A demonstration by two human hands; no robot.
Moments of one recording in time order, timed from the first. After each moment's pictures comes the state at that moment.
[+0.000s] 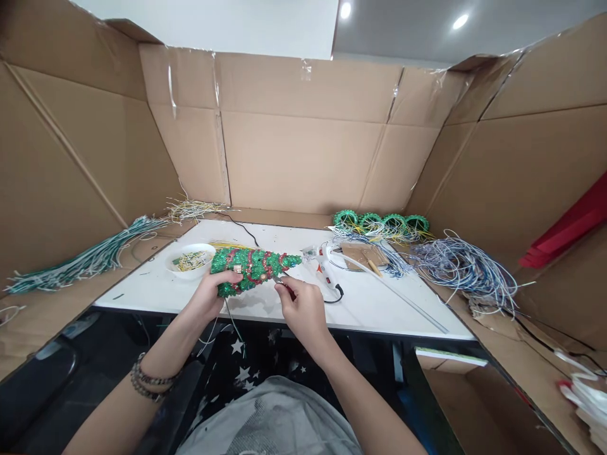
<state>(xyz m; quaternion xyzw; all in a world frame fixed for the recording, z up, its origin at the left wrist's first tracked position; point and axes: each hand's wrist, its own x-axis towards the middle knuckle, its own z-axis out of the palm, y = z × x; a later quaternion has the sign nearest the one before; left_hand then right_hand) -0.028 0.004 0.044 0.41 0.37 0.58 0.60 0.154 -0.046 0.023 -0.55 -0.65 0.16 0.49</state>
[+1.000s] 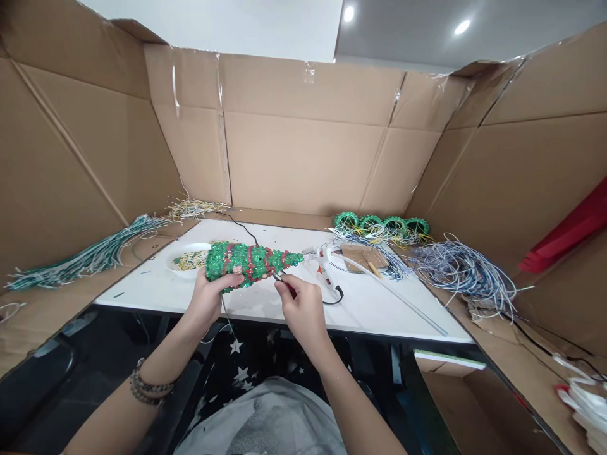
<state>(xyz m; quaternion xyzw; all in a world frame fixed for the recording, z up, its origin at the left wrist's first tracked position) -0.023 -0.011 0.052 0.45 0.35 0.65 0.51 0.147 -0.051 0.030 -0.56 -0.64 0.13 0.50</state>
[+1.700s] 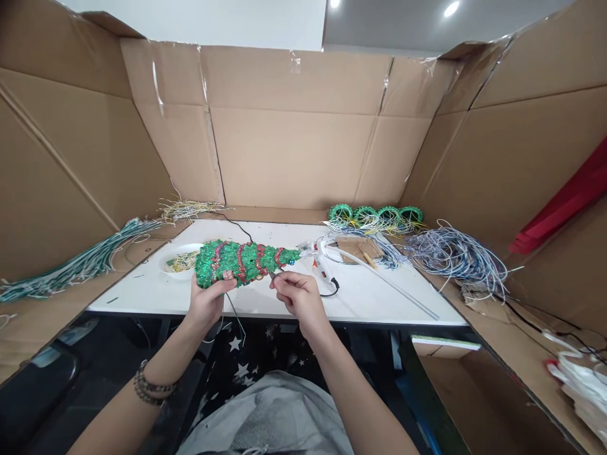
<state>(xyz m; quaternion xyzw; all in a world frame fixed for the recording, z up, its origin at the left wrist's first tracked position) -0.018 -0.010 0.038 0.46 0.28 0.68 0.50 0.153 -0.054 0.043 -0.43 -0.47 0.53 0.56</state>
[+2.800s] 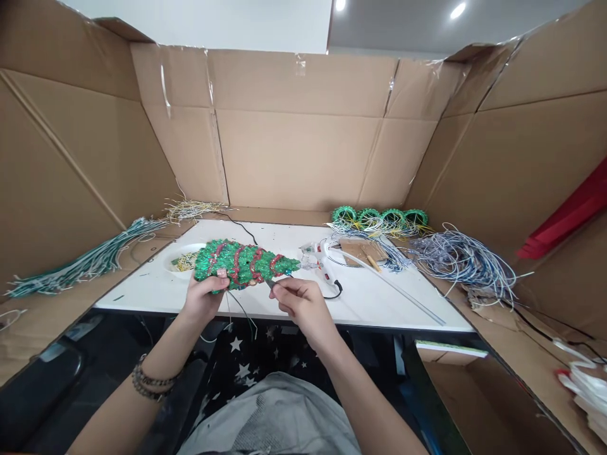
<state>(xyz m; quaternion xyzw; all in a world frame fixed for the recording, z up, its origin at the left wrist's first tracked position) -0.028 -0.007 0.052 0.40 0.27 0.67 0.56 0.155 -0.072 0.048 -0.48 -0.56 0.45 0.51</state>
